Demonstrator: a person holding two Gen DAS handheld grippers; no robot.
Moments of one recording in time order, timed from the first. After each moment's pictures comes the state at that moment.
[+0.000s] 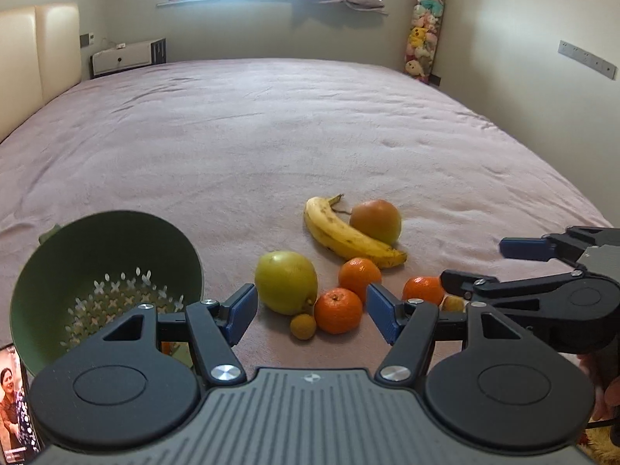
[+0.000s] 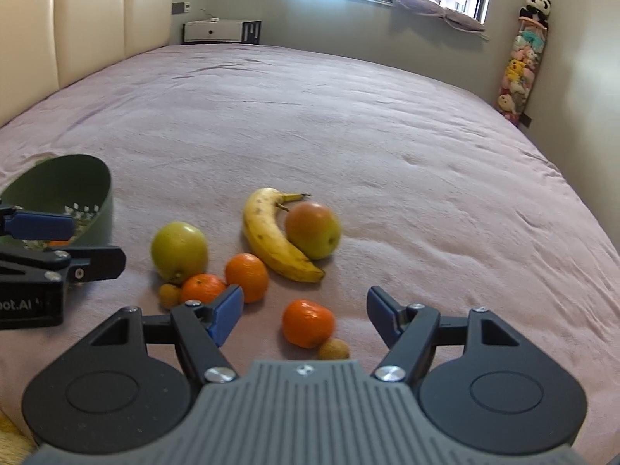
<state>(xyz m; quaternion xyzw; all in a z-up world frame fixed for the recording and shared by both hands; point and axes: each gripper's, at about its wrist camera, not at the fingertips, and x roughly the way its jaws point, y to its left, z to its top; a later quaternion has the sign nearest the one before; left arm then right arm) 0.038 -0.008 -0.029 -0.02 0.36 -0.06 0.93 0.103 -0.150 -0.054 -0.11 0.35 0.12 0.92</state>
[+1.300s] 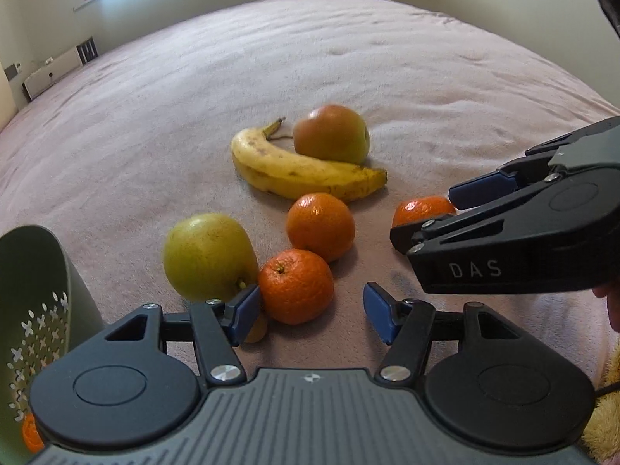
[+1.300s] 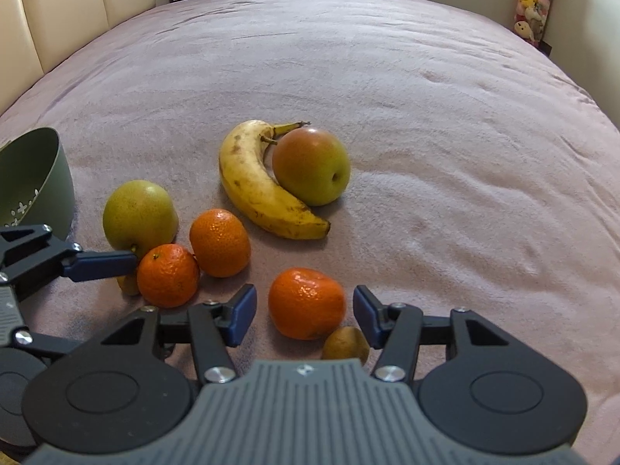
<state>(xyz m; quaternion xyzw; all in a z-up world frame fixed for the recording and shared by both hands) 0.097 -0.070 -0.107 0.11 0.43 -0.11 0.89 0.166 -0.161 -0.119 -0.06 0.45 0.14 0.88</state>
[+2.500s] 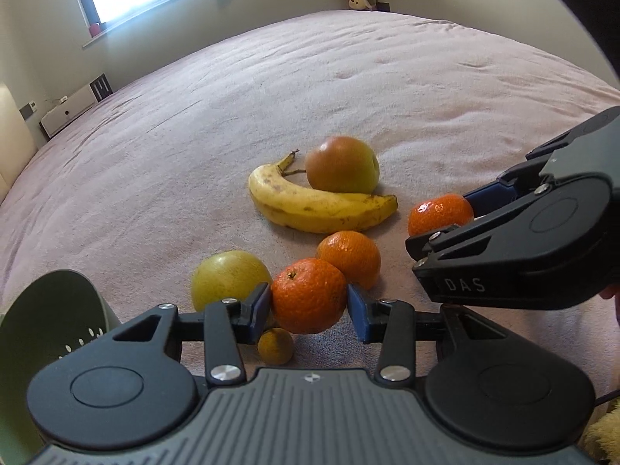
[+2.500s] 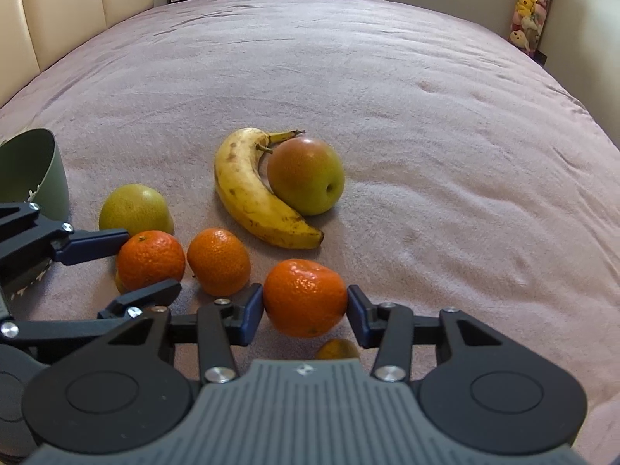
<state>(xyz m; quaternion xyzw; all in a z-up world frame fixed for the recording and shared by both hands) 0.091 -0.081 -0.086 0.16 0.39 -0.10 0.90 0.164 -0.160 -0.110 -0.07 0.44 0.12 0.88</state>
